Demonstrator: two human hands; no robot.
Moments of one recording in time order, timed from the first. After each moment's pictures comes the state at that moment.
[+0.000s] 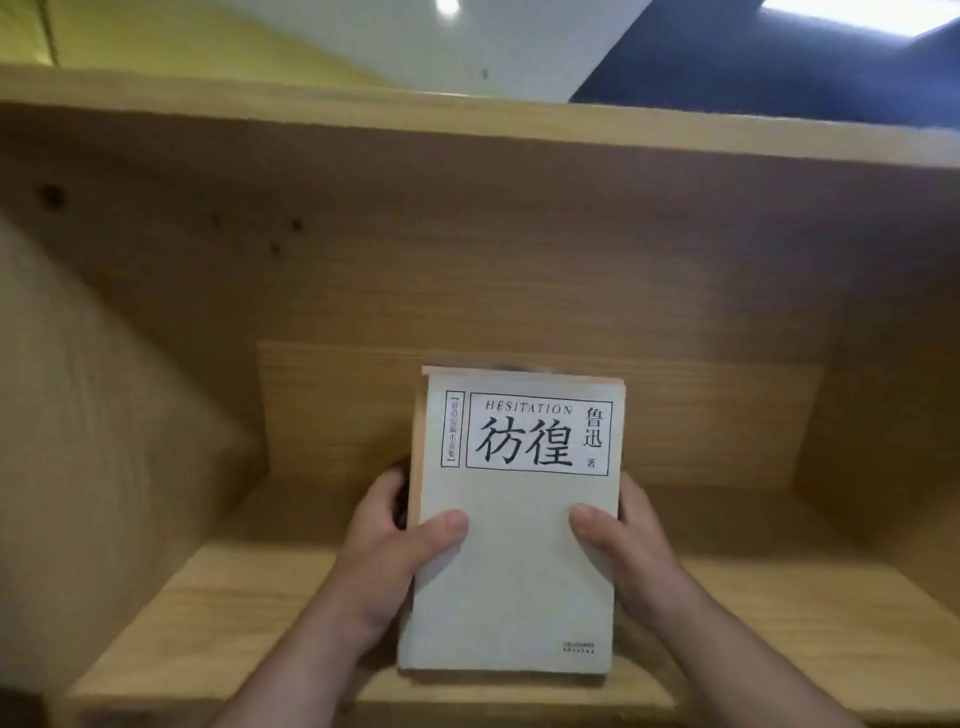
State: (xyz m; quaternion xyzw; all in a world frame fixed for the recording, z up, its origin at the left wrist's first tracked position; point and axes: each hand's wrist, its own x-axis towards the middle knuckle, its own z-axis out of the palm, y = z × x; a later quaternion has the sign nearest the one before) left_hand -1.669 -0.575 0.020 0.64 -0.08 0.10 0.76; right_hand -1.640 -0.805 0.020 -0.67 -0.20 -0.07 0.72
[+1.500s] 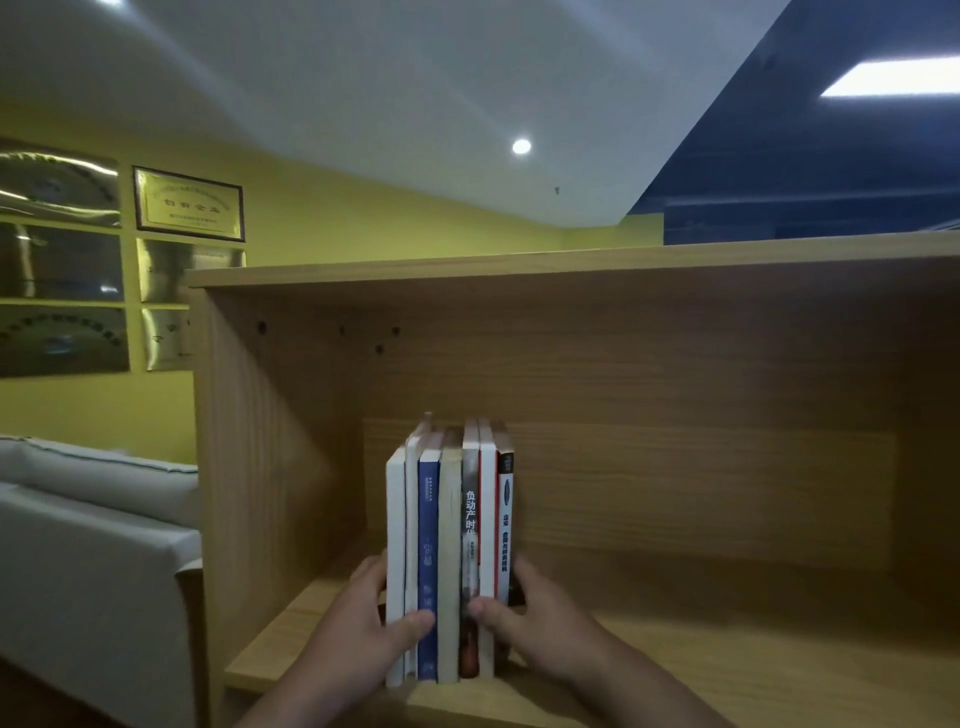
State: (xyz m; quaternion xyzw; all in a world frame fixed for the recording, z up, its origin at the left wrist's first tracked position) left_hand -1.725 -0.513 0.011 0.84 0.02 0.18 0.51; right_hand -1.642 -0.726 0.007 -0.80 -0.28 0.11 0.52
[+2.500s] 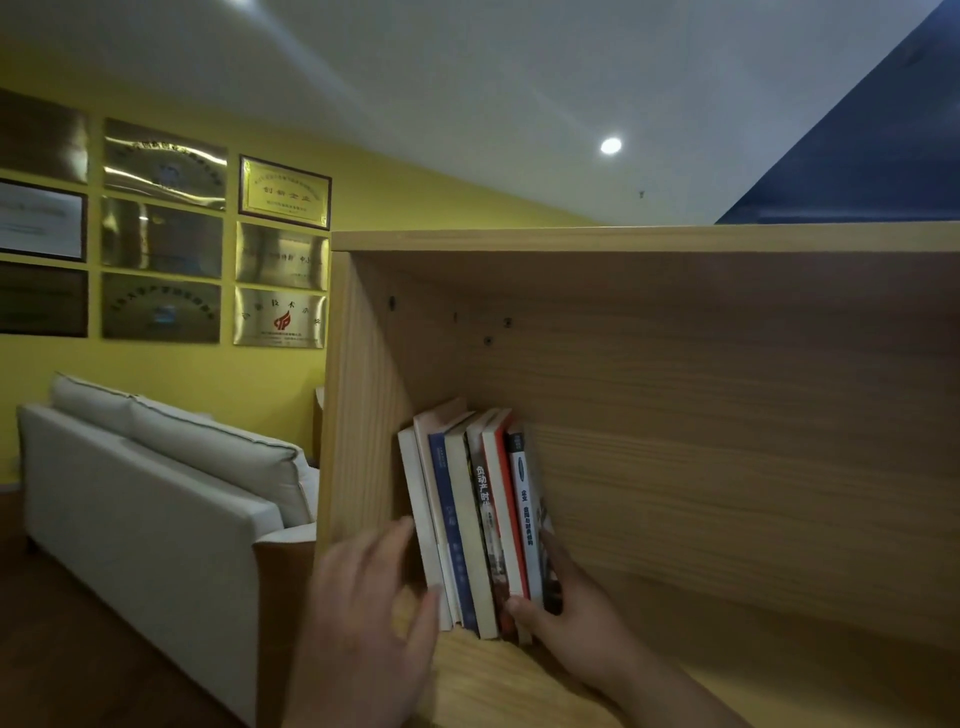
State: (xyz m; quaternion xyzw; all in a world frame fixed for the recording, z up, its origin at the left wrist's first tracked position) left_hand -1.744 -0.447 0.007 0.85 0.11 0.48 0.18; right_hand -1.585 -0.622 -0.012 -0.84 -0.30 0.03 0.45
